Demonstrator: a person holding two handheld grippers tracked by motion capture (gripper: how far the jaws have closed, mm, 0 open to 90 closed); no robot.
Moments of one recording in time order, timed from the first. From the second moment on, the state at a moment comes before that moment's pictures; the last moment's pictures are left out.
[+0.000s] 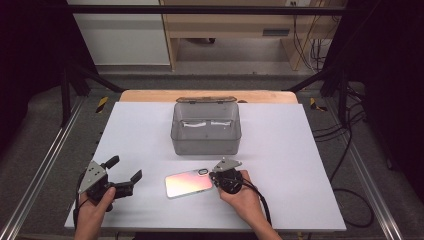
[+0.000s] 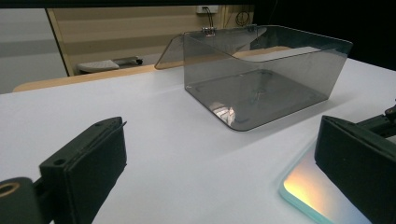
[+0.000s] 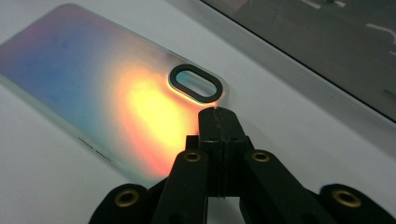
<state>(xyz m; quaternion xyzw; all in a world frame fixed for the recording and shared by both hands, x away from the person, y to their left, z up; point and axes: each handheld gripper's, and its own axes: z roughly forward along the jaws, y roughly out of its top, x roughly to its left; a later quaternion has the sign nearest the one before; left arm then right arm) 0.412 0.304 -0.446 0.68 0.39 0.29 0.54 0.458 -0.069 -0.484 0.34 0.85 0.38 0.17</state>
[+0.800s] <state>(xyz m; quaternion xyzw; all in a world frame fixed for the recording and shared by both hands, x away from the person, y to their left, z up) 0.413 0.315 -0.445 0.67 0.40 0.31 0.54 0.434 -0.020 -0.467 0.23 0.87 0.42 0.12</state>
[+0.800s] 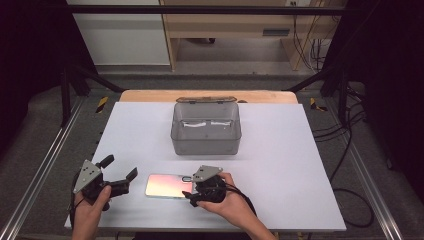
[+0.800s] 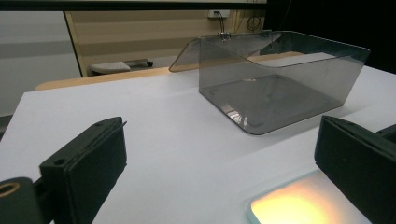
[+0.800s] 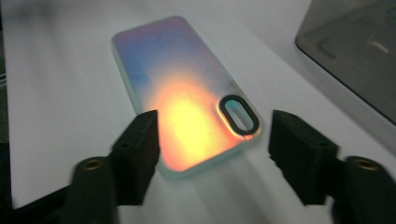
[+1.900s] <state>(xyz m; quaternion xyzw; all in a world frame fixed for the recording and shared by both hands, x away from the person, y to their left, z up) 0.412 0.317 -0.445 0.67 0.40 0.30 0.55 0.465 0.016 -0.483 0.14 0.92 0.36 0.07</state>
